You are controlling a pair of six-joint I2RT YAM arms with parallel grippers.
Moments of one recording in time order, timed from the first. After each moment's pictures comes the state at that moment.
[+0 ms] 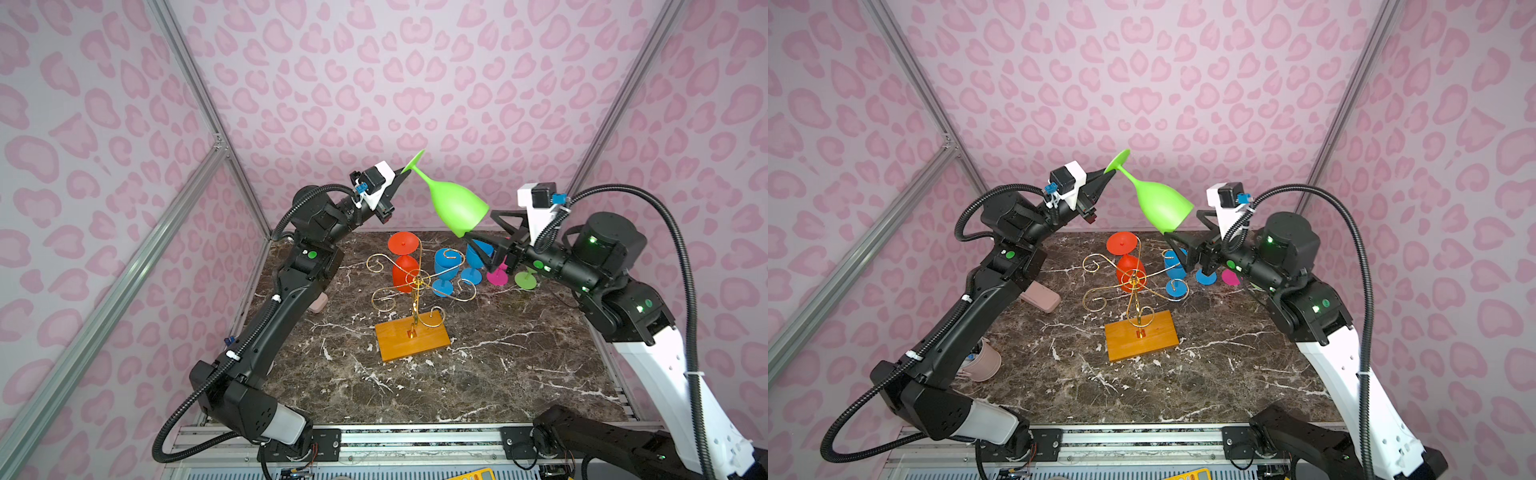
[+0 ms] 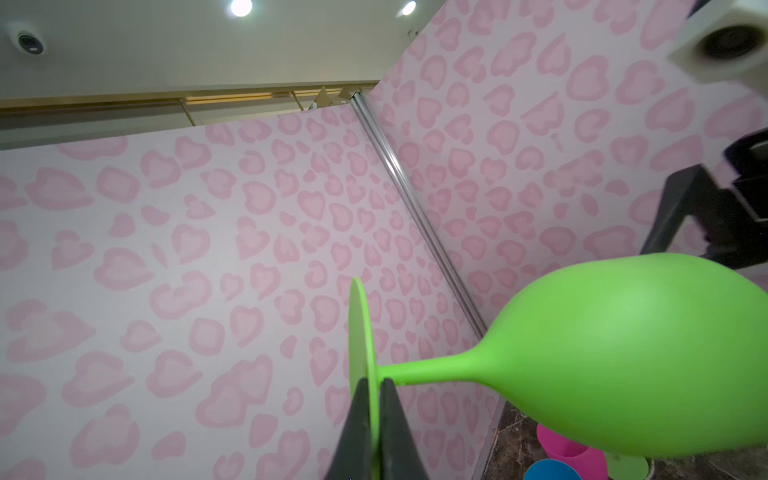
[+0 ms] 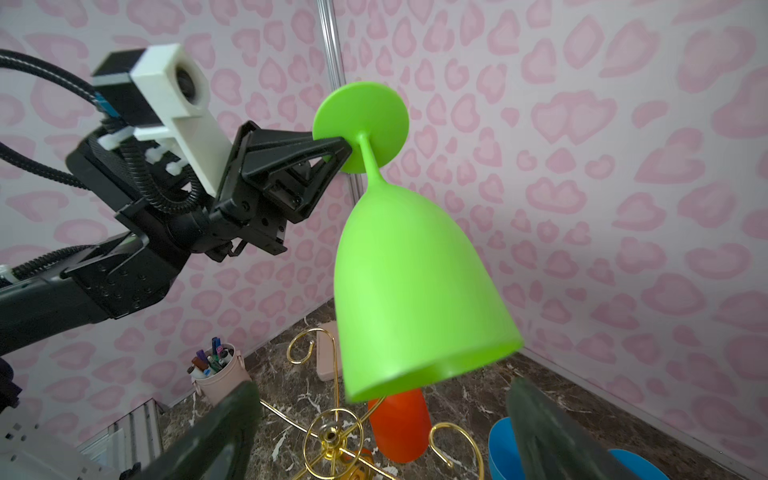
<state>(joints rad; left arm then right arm) -0.44 1.50 1.63 0.30 0.50 0.29 0.47 1.05 1.52 -0.44 -0.34 0.12</state>
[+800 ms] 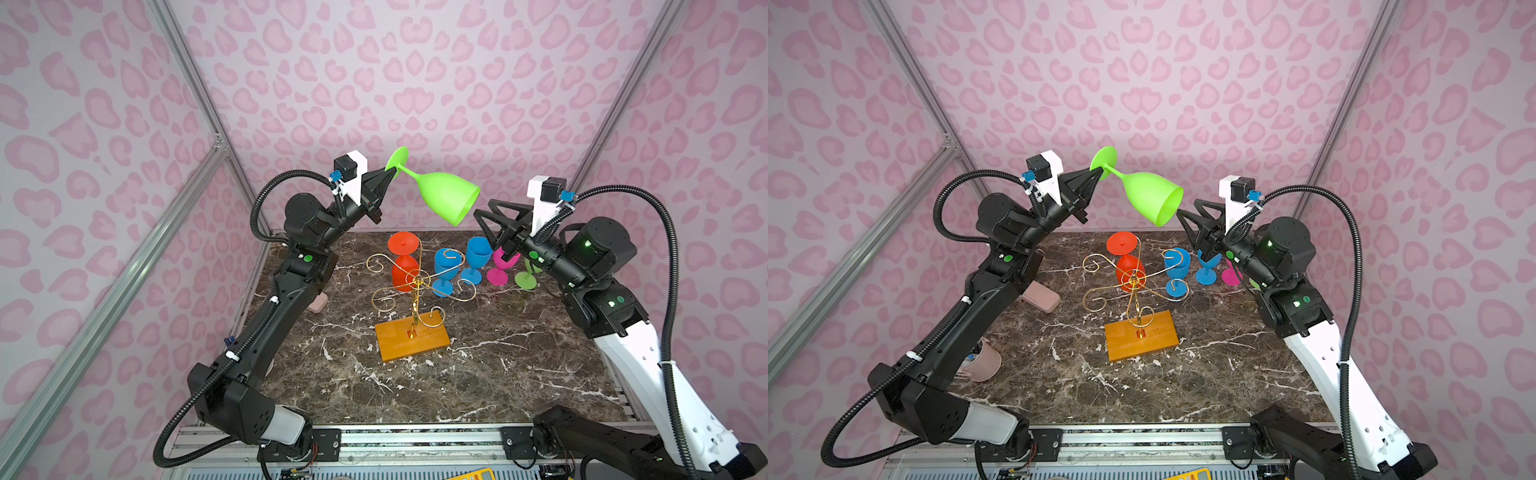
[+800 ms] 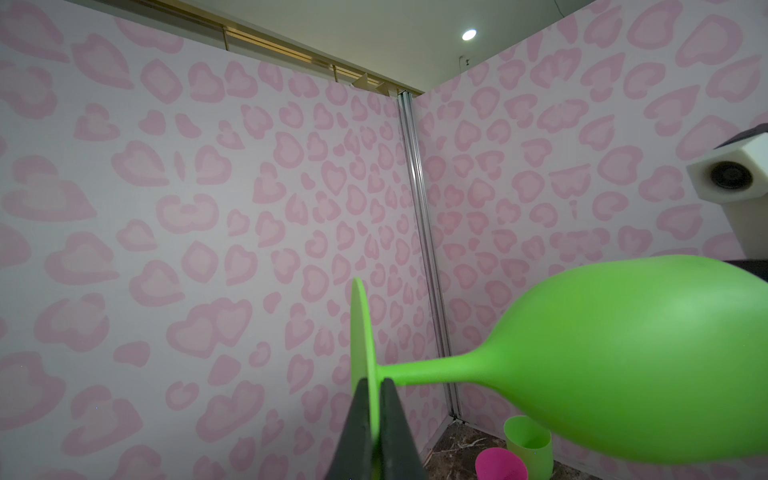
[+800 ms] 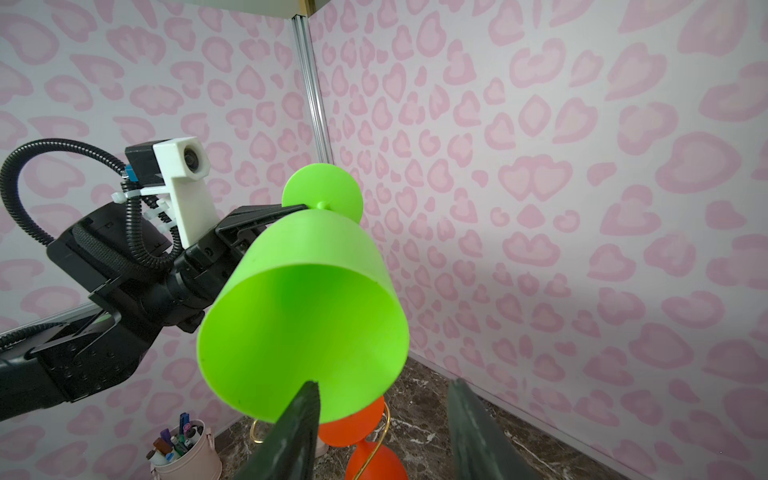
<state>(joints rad) -0.40 1.47 1.53 0.39 0.50 -0.03 0.41 1.13 1.42 -0.13 -0.36 0.21</state>
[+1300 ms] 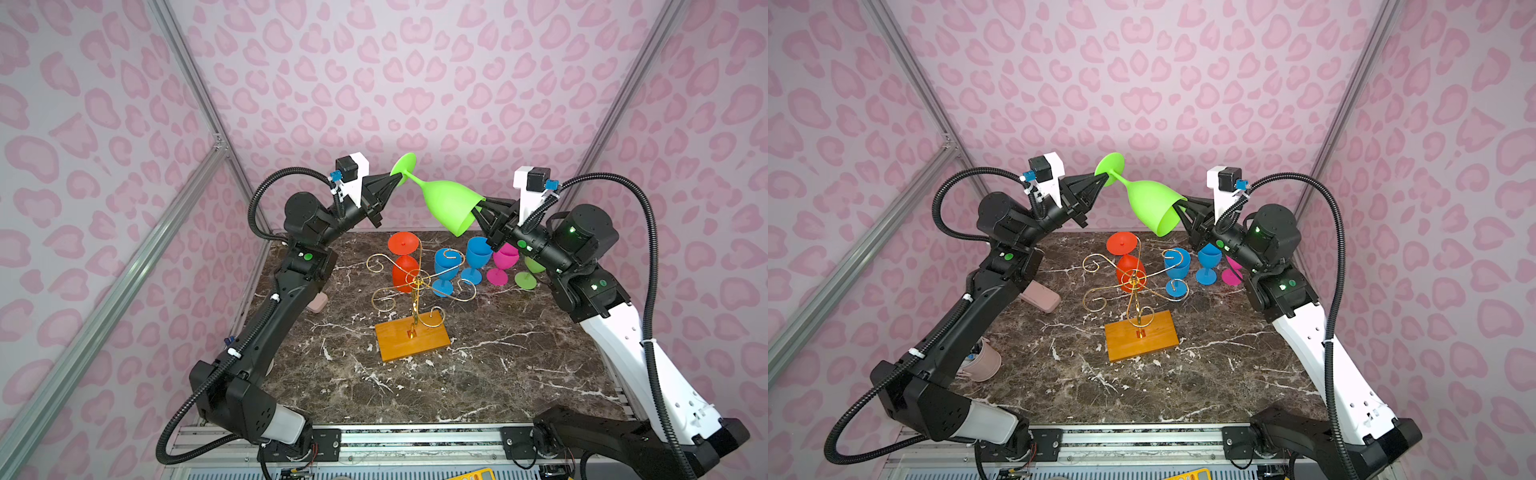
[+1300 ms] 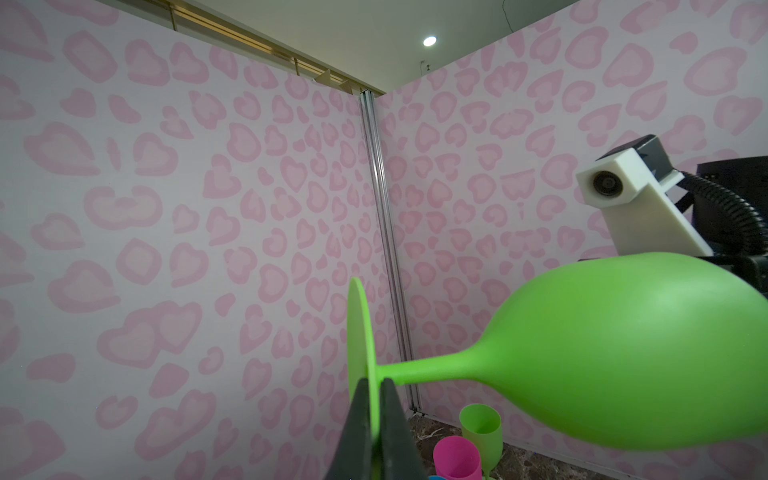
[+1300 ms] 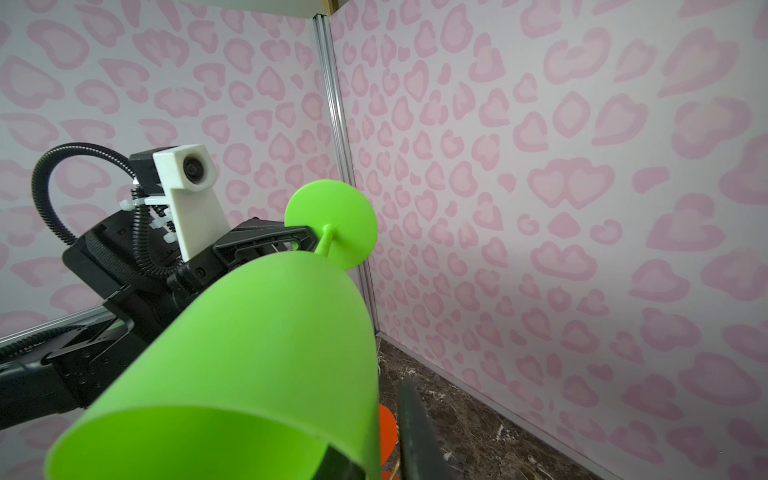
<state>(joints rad) -0.39 1.48 1.54 0.41 0.63 -0.10 0.42 1.21 1.47 -0.08 -0.43 0.23</state>
